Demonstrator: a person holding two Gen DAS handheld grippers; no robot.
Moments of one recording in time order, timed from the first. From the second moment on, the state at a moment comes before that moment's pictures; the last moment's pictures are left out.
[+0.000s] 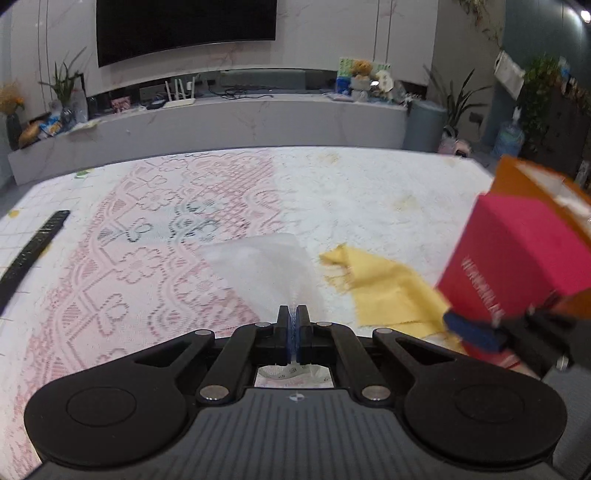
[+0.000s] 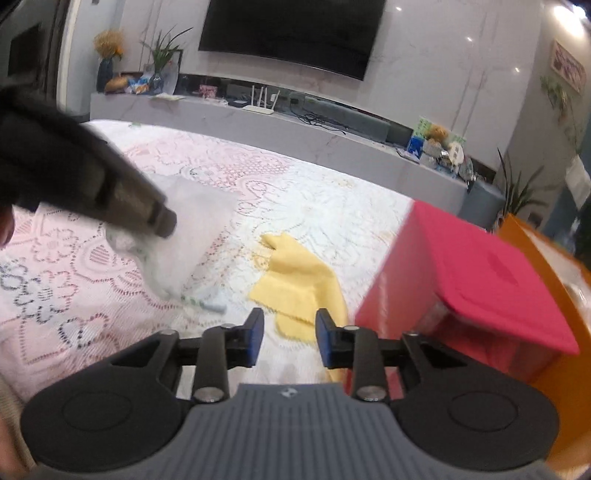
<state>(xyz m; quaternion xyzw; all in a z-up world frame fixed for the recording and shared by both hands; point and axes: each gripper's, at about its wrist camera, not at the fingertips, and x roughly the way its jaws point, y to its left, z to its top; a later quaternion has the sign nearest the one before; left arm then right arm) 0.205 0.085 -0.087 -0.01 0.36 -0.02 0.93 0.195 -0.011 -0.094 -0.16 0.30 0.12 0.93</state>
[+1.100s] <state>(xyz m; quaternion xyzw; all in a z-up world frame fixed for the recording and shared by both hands) 0.222 0.134 -0.105 -0.12 0.40 0.03 0.91 0.269 0.006 -0.128 -0.05 0.35 -0.03 0.93</state>
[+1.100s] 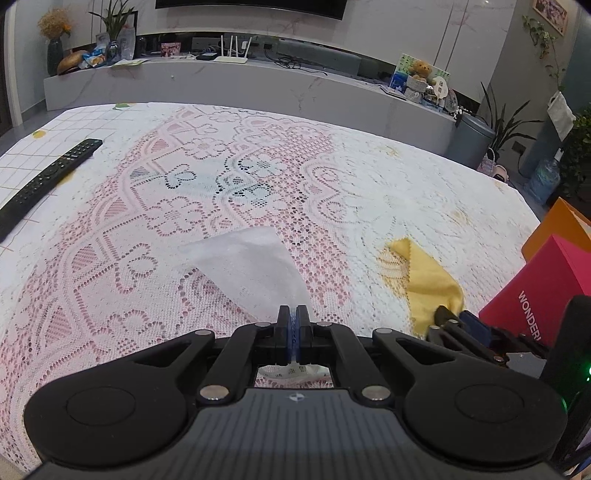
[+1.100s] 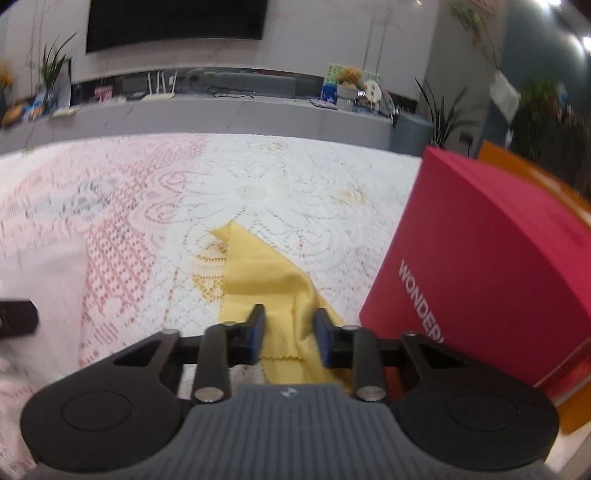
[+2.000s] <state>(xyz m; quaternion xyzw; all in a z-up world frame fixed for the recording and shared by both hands) 0.199 0.117 -0.080 -0.07 0.32 -0.01 0.94 0.189 -0.034 -0.027 -0.01 0.25 0.05 0.97</state>
